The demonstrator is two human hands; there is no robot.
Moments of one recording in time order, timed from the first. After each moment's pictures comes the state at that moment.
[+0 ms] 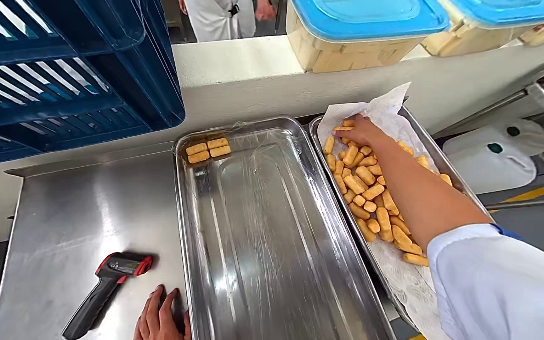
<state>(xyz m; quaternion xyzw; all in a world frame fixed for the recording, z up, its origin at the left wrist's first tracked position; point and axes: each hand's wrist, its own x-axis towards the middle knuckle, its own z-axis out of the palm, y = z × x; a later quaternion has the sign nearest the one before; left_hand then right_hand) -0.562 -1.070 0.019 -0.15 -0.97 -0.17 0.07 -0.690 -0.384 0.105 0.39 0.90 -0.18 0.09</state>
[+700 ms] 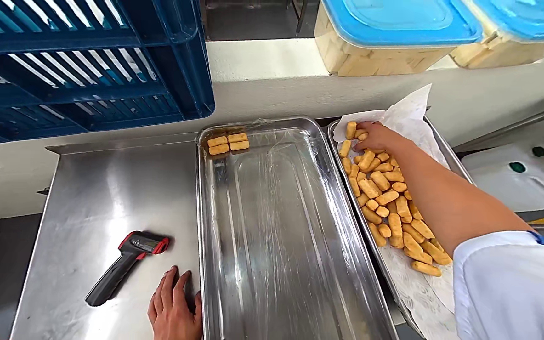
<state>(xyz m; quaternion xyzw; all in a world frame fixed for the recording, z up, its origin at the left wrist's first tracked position) -0.560 -1.067 0.025 -0.14 -0.97 -0.18 0.07 -0.704 -0.377 0.101 0.26 0.95 -0.14 0.15</state>
